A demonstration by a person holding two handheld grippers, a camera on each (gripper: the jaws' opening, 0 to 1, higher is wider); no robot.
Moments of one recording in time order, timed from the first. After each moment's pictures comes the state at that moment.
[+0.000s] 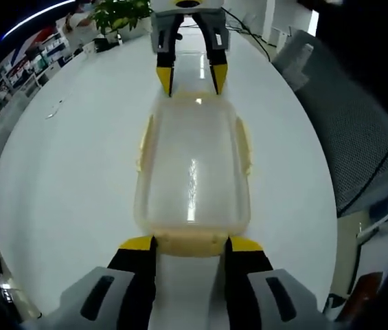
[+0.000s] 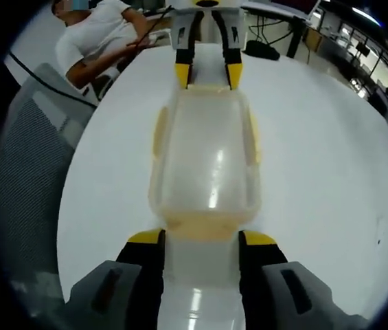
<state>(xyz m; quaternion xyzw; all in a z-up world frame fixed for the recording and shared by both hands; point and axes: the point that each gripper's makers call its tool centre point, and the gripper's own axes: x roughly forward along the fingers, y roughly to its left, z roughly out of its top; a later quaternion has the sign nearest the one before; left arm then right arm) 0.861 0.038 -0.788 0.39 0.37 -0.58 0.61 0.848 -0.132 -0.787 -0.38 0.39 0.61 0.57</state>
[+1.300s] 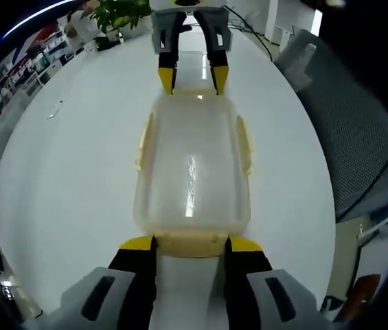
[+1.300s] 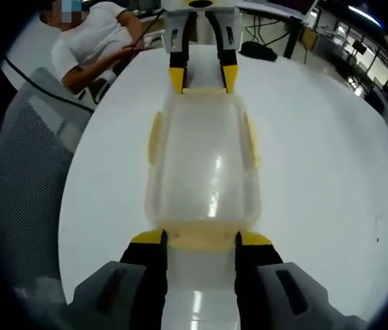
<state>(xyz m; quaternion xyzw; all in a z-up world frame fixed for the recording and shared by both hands) 0.857 0.033 -0.785 0.39 0.37 -0.57 0.62 0.846 -0.131 -0.782 -0.38 0.39 0.60 0.58</state>
